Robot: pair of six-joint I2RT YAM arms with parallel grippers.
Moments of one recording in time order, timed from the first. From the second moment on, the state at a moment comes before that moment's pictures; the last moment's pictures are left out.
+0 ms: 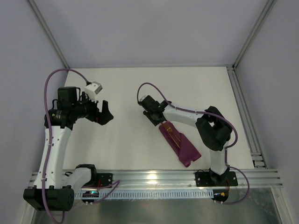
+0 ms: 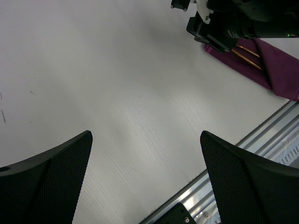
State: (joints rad) left arm -0.01 1.02 1.19 -0.95 0.58 0.24; right arm 0.83 1.94 1.37 -0.54 0.29 0.02
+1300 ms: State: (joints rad) left arm -0.01 1.03 1.19 -0.95 0.60 0.24; right arm 0.83 1.94 1.34 -0.50 0.31 -0.03
